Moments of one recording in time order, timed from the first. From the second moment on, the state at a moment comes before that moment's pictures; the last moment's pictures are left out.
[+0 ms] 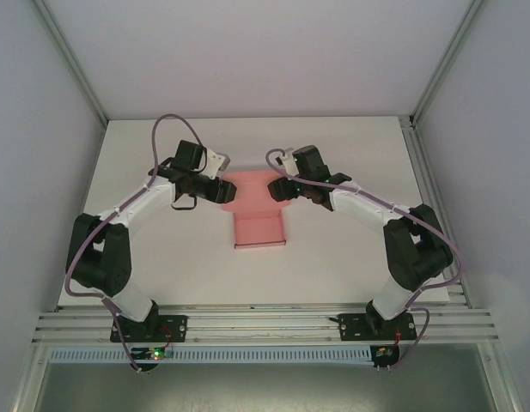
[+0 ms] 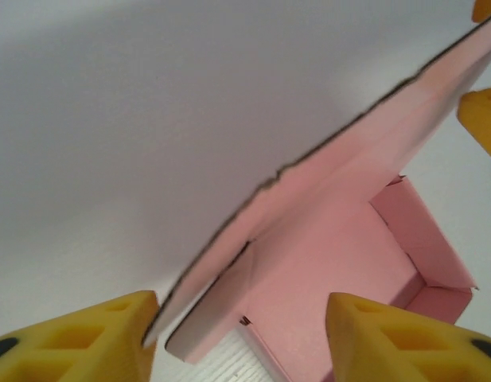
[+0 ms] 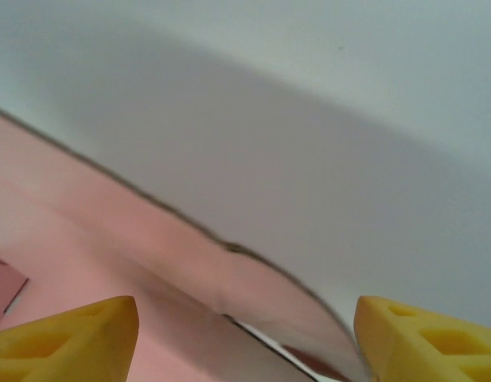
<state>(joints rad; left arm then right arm) -0.28 1.64 1.18 -0.52 0.48 0.00 0.50 1.68 1.13 -0.23 -0.13 0.03</state>
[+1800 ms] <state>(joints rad) -0.54 1.50 0.74 0.10 -0.01 -0.40 0.84 1.56 0.56 0.65 0.47 0.20</state>
